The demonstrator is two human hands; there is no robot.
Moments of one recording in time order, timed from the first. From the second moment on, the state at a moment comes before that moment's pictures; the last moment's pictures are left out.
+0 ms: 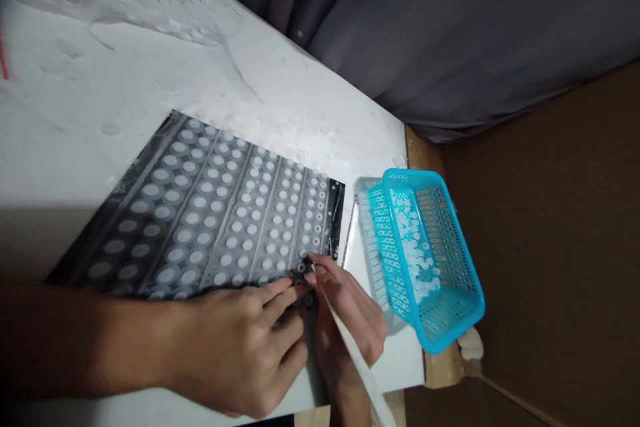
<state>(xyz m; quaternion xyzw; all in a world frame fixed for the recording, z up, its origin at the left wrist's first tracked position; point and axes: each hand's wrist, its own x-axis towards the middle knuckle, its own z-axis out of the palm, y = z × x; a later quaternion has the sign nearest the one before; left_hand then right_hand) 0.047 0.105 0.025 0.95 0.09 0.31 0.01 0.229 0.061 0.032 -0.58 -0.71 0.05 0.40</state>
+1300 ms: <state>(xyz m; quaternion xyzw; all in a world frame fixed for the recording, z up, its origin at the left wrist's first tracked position) 0.050 0.100 0.020 0.93 0.12 0.35 0.04 0.214 0.078 0.035 -0.67 -0.65 -0.04 0.36</state>
